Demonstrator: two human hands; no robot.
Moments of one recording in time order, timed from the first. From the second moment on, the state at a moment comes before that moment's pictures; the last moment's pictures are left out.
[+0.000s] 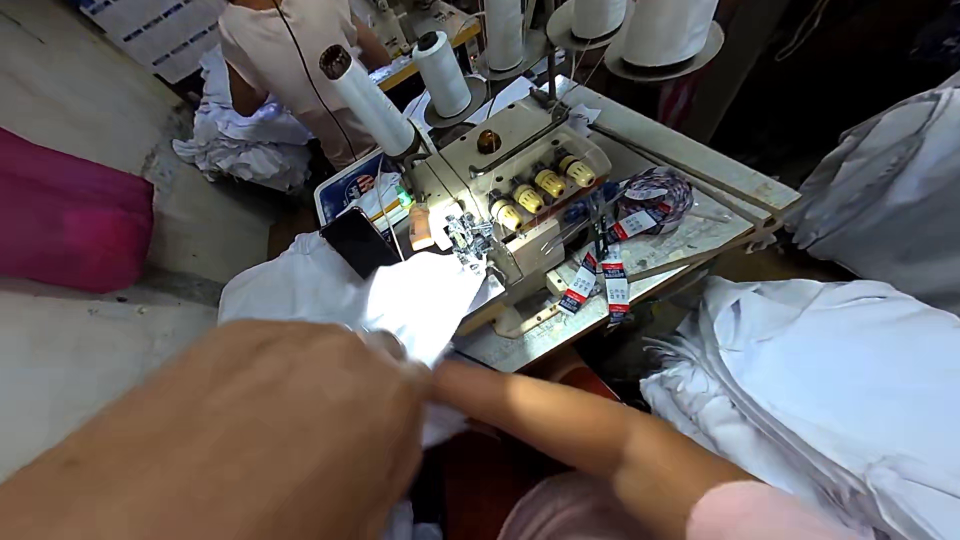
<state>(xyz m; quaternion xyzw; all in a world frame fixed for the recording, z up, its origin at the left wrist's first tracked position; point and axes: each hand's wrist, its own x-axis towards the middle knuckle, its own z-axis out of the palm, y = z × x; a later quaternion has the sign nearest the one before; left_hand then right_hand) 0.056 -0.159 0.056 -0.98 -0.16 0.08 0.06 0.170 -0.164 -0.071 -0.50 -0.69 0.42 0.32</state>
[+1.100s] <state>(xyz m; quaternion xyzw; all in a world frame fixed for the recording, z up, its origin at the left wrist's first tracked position) -0.024 -0.120 0.008 -0.97 -0.20 -0.07 0.11 0.235 -0.140 -0.180 -0.44 -0.67 0.13 0.59</state>
